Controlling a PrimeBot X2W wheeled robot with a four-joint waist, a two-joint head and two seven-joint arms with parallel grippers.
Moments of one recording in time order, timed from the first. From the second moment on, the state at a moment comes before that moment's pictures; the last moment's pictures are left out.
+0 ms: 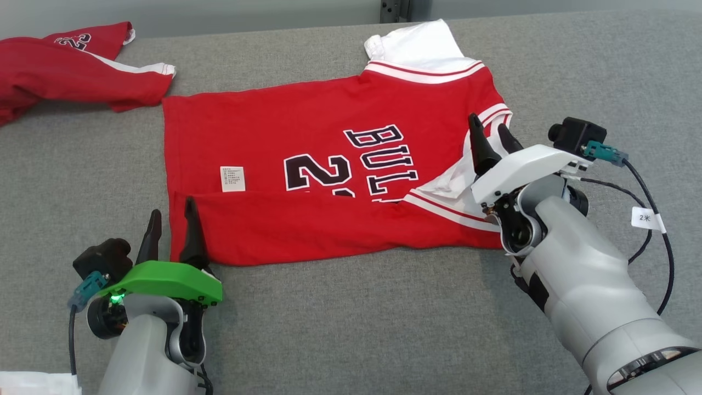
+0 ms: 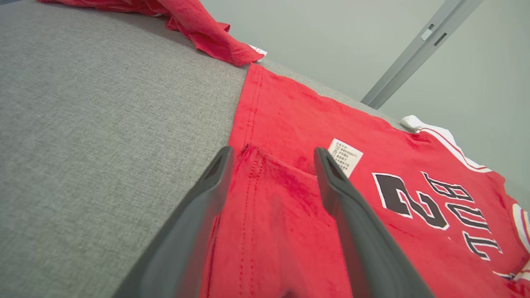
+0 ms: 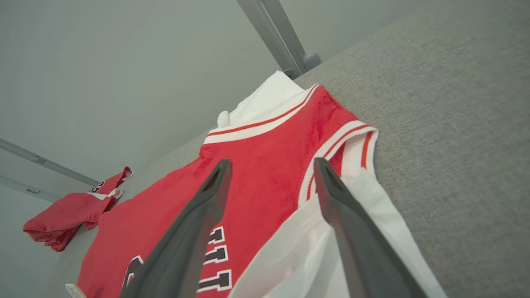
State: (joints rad) left arm -0.39 0.06 -0.06 0.63 -0.57 -0.09 -0.26; right arm -0.84 -0.05 0.34 1.05 0.88 0.13 -0.26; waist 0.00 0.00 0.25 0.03
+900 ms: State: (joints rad) left arm -0.18 0.10 -0.03 0.52 -0.59 0.06 -0.02; right arm -0.32 -0.07 0.10 0.44 0.42 0.13 -0.26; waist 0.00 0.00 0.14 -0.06
